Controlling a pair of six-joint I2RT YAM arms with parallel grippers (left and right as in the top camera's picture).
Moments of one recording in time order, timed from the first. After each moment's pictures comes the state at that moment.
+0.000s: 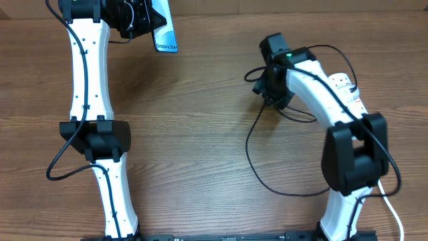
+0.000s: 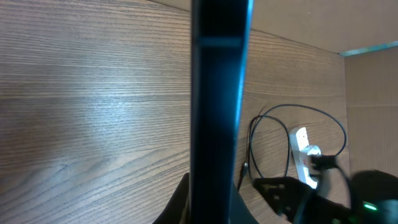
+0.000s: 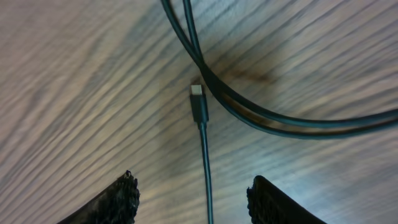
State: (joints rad) left arm 0.01 2.41 2.77 -1.38 0.61 -0.26; right arm 0.31 2.05 1.63 -0.99 0.03 0.91
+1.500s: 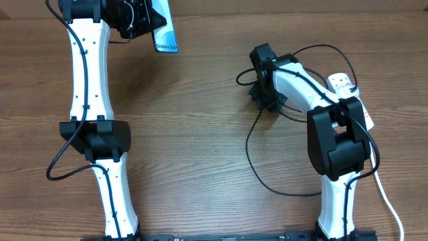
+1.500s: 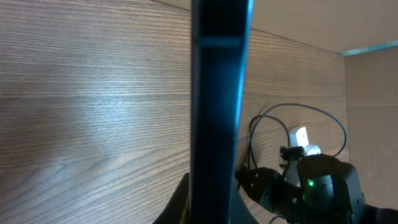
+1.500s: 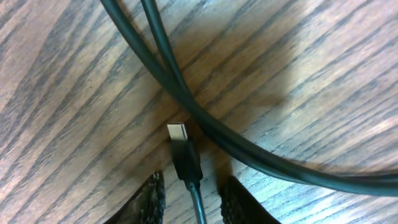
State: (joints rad) left arm 0.01 2.41 2.77 -1.38 0.61 -0.26; right arm 0.33 2.20 1.64 -0.93 0.08 0.98
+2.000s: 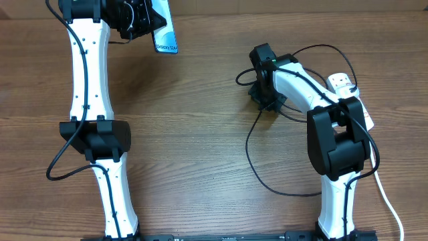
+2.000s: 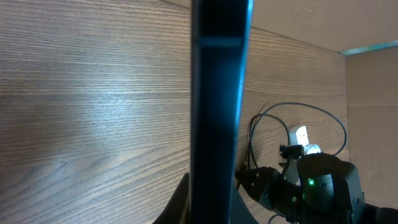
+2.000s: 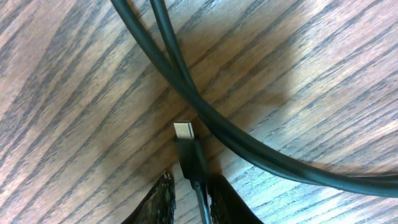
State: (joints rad) left arm 0.01 2.41 2.77 -1.39 0.61 -0.26; right arm 0.33 2.20 1.64 -0.92 0.08 0.98
